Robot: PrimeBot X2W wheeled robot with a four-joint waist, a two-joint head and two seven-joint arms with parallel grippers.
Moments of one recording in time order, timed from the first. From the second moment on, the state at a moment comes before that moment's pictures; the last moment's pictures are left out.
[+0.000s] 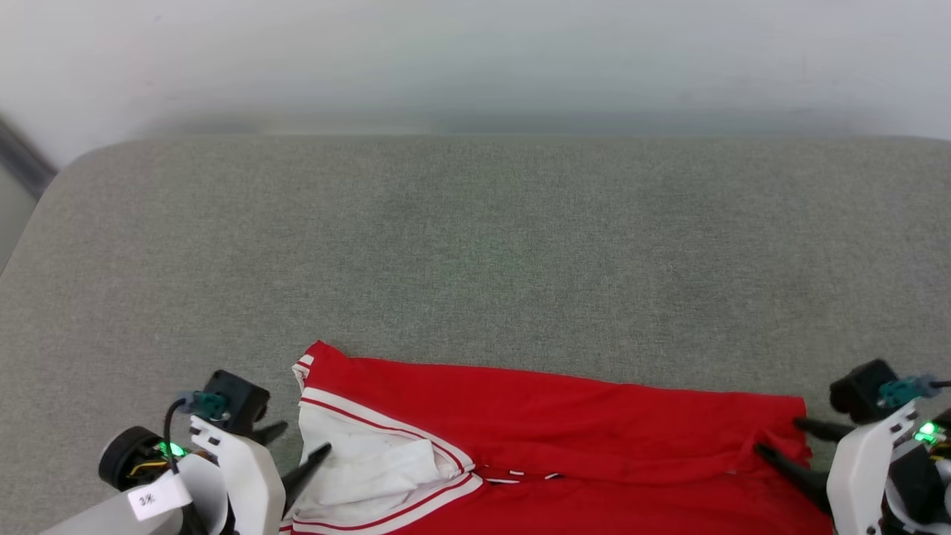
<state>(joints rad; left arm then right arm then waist) -0.54 0.90 -1.18 0.09 -1.10 0.10 0.11 -0.32 -0.82 0.78 0.22 0.83 0.13 0.25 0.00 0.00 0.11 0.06</state>
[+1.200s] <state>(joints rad) -0.15 0.49 -0.46 0.00 -0.45 0.38 -0.26 -0.07 -0.70 0.34 0.27 1.21 0.13 0.56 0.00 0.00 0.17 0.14</state>
